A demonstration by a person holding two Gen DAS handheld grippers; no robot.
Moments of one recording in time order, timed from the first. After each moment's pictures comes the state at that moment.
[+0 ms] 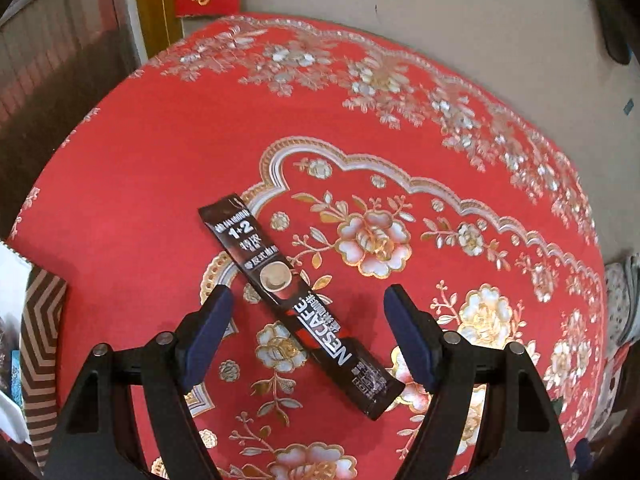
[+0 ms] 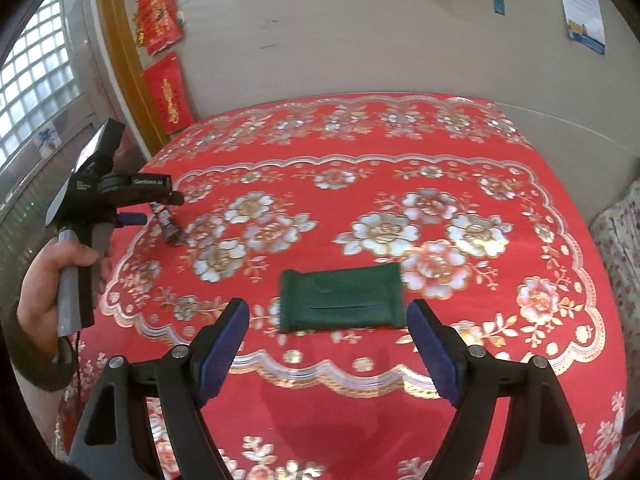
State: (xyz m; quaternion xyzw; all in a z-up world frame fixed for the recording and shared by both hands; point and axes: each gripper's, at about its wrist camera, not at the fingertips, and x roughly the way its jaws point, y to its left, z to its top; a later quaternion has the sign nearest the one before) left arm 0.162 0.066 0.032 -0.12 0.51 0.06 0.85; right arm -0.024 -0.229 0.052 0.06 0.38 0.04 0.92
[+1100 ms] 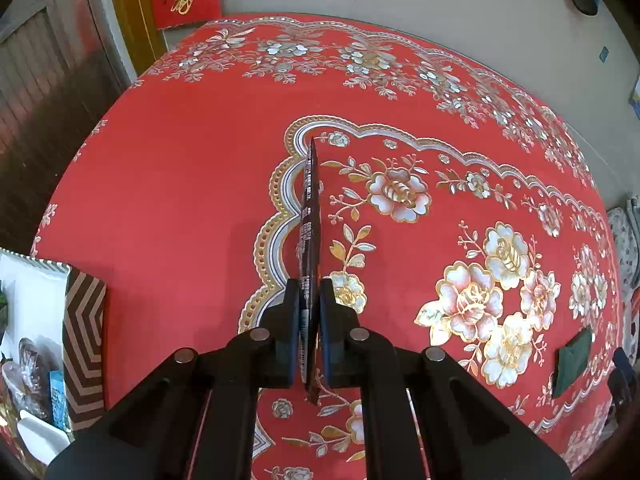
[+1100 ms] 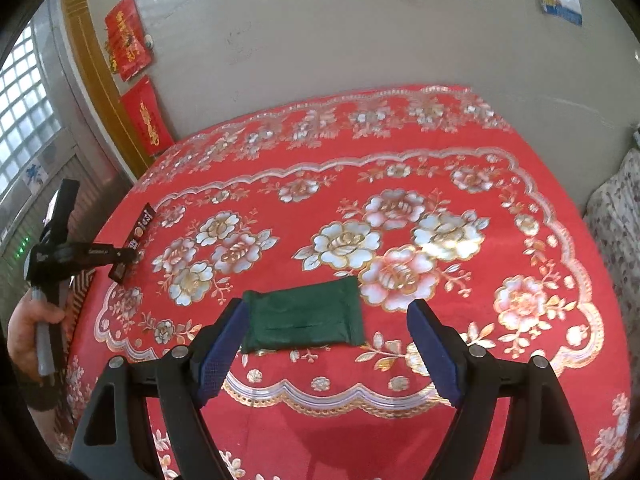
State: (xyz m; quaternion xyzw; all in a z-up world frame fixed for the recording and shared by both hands) left arm 0.132 0.092 0.029 -0.06 0.52 0.02 0.85; right arm -0.010 -0.260 0.046 0.11 0.39 0.03 0.92
